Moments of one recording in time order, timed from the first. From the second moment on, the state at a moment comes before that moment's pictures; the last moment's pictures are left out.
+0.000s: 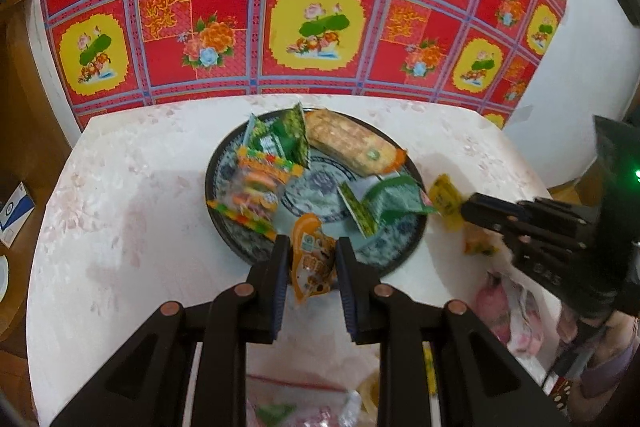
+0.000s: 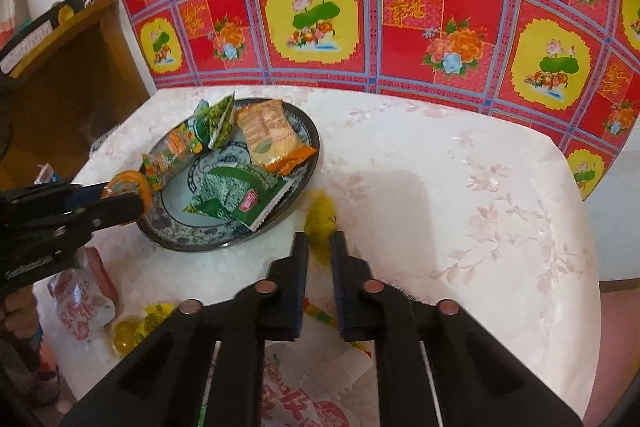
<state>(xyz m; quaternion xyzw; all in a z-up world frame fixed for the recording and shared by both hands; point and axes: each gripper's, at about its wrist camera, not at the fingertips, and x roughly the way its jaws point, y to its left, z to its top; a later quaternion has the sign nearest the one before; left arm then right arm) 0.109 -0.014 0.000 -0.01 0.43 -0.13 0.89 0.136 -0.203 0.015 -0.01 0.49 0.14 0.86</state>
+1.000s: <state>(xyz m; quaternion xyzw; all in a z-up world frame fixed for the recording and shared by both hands) 0.112 -0.011 0.002 -0.03 0.42 -0.13 0.90 0.158 -0.191 -0.008 -0.05 0.52 0.13 0.84</state>
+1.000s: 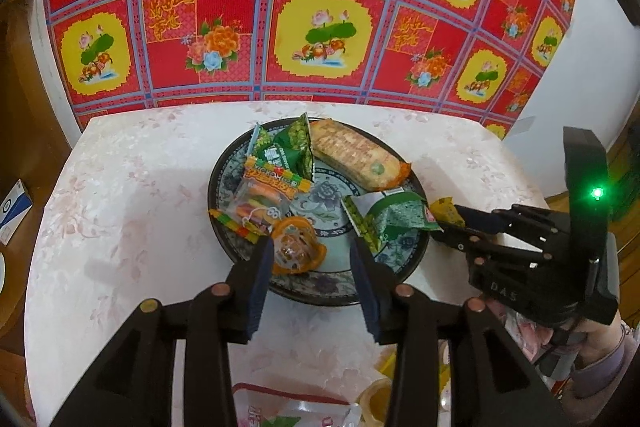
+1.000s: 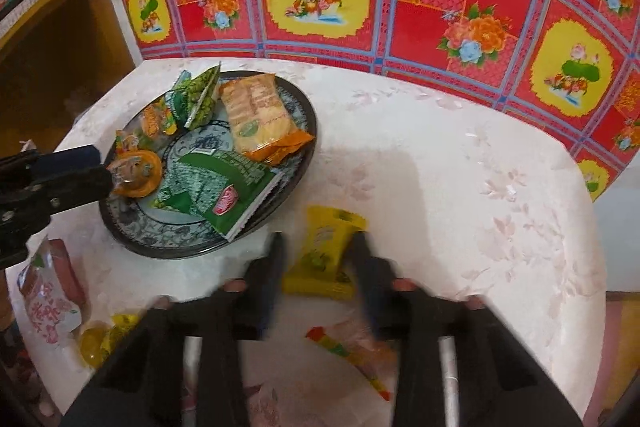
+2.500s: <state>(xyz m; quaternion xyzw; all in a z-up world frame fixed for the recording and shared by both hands) 0.098 -0.001 0.005 -0.03 0.43 -0.11 0.90 0.164 -0.165 0.049 0.06 0.48 0.18 0.86</state>
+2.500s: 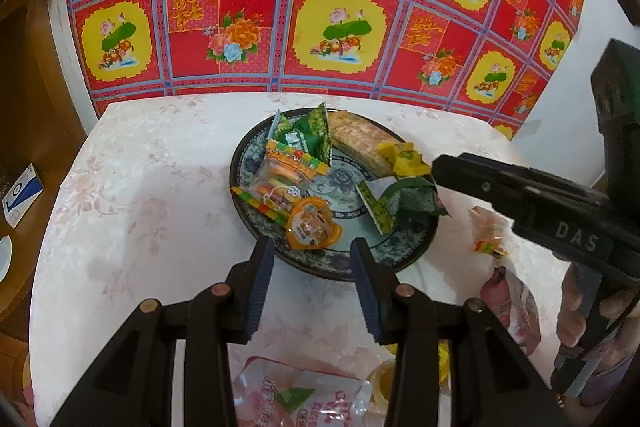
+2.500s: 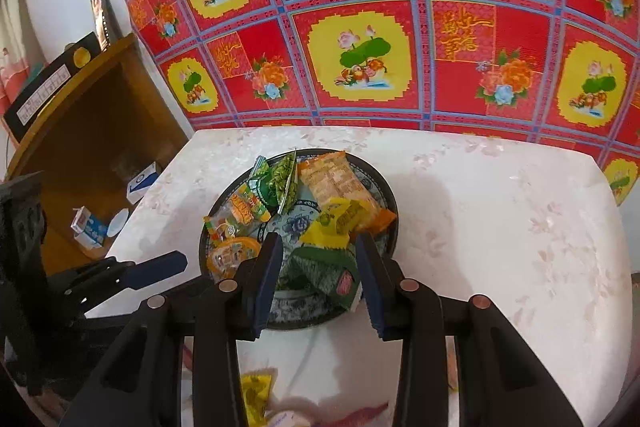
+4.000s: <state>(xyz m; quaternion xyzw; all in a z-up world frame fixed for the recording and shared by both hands) 0.049 -0.057 -0.022 0.01 0.48 -0.20 0.85 0.091 -0.254 0.037 0.10 0.50 0.07 0.86</state>
